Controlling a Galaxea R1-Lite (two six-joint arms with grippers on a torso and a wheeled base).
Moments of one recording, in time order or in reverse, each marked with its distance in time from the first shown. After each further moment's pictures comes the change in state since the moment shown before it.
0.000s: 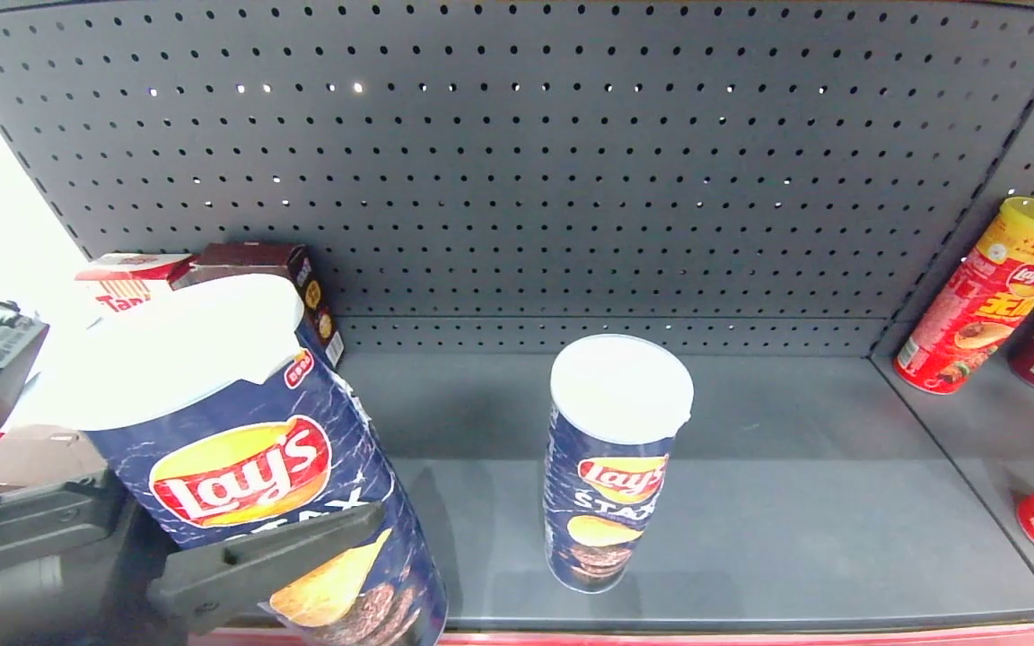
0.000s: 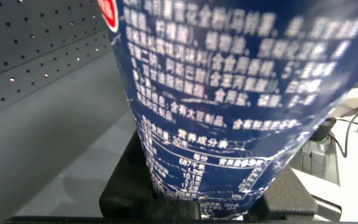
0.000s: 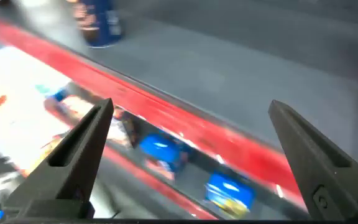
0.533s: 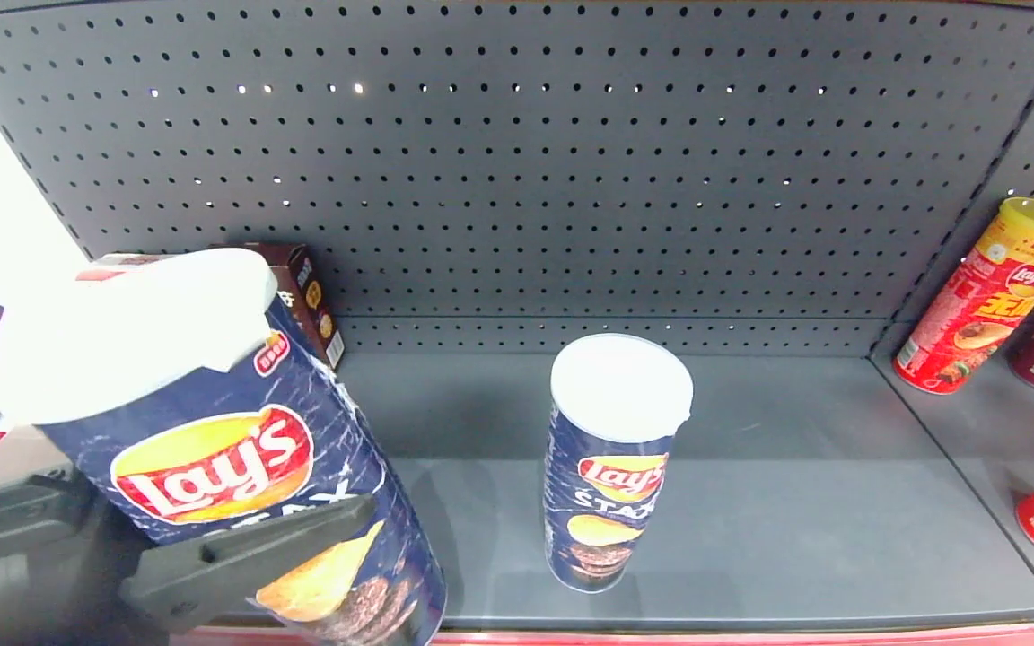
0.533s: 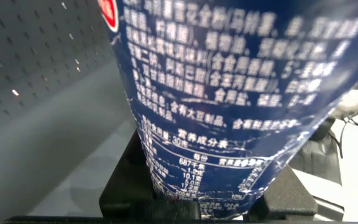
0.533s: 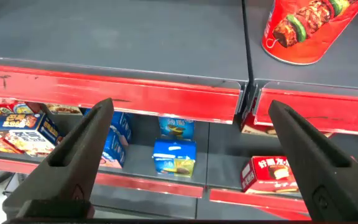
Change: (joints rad) left arm -0.004 -0.020 -0.032 0.013 -0.003 0.019; right arm -0.062 -0.194 0.022 0.216 -0.333 0.058
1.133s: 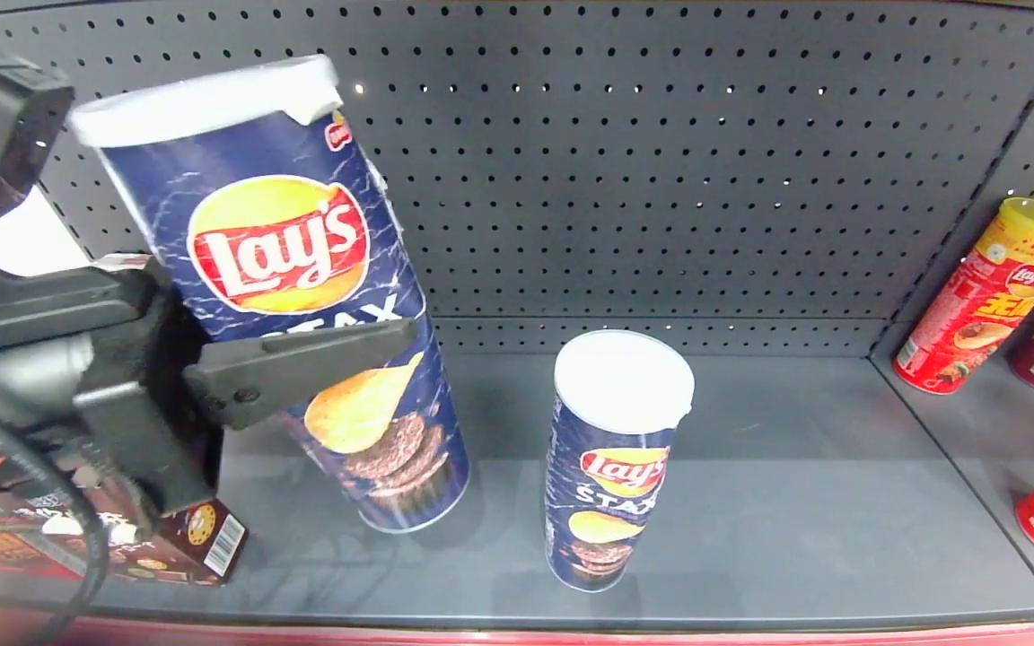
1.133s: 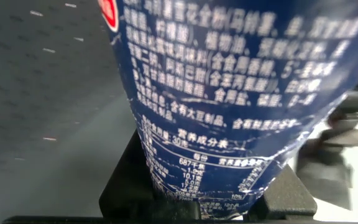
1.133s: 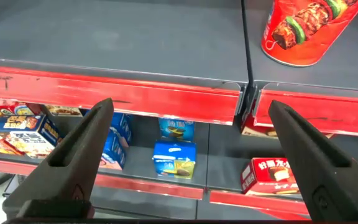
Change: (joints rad) left arm 0.029 0.133 -0.341 0.216 0.013 0.042; right arm 0.000 -0.008 0.001 0.000 0.000 0.000
